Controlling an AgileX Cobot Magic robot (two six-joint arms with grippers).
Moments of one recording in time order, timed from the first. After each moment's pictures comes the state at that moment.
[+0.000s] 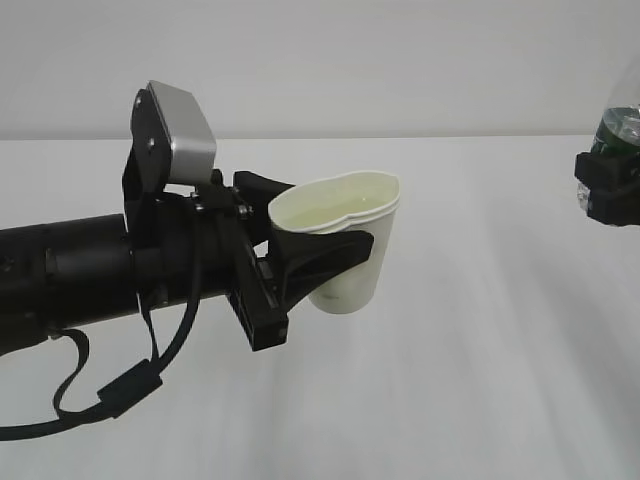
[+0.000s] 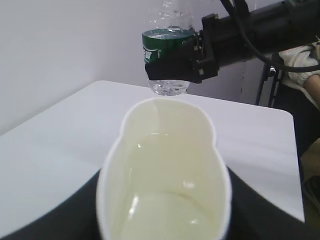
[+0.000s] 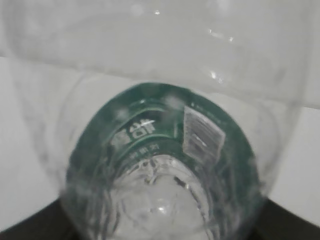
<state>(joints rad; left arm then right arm) -0.66 1.62 -0.65 0.70 -0.90 -0.44 -0.01 1.36 -0.51 -0.36 -0.47 0.17</state>
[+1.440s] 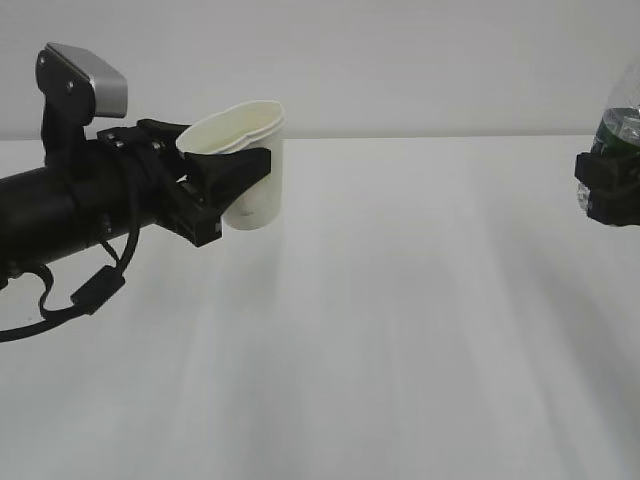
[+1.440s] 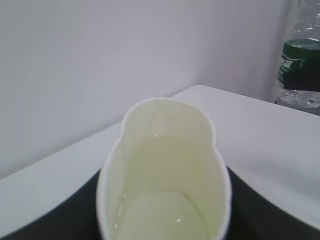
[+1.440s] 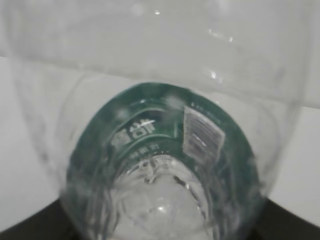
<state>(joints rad) -0.46 1.62 -0.65 0.53 -0.90 -0.35 -0.01 1.36 -0.51 -0.36 -0.47 0.17</state>
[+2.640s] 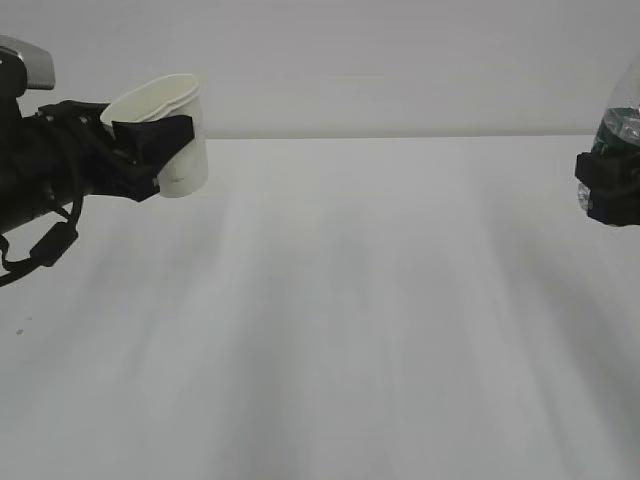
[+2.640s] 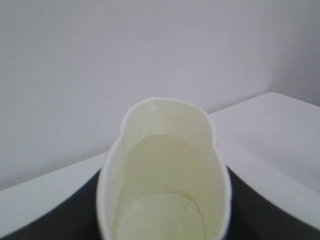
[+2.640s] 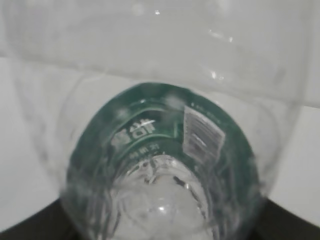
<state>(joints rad) -0.28 1.62 -0.65 0.48 -0.90 -0.34 -0.01 1.36 -0.51 -0.36 -0.47 0.17</state>
